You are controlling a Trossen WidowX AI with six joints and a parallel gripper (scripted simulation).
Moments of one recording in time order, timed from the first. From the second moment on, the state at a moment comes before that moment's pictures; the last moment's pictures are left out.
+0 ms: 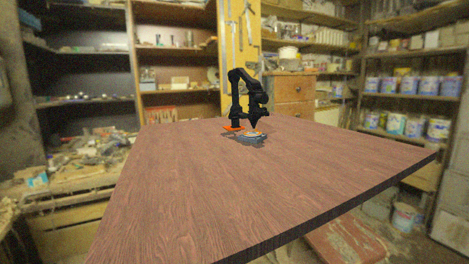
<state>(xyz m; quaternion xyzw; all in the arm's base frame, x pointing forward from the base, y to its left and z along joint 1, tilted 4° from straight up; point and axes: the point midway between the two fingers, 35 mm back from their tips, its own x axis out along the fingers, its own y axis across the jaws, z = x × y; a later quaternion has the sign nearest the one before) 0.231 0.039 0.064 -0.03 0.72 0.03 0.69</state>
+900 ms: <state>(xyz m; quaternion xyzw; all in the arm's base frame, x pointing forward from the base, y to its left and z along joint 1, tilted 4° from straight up) 0.247 0.055 0.055 -0.03 0.72 0.03 0.69</state>
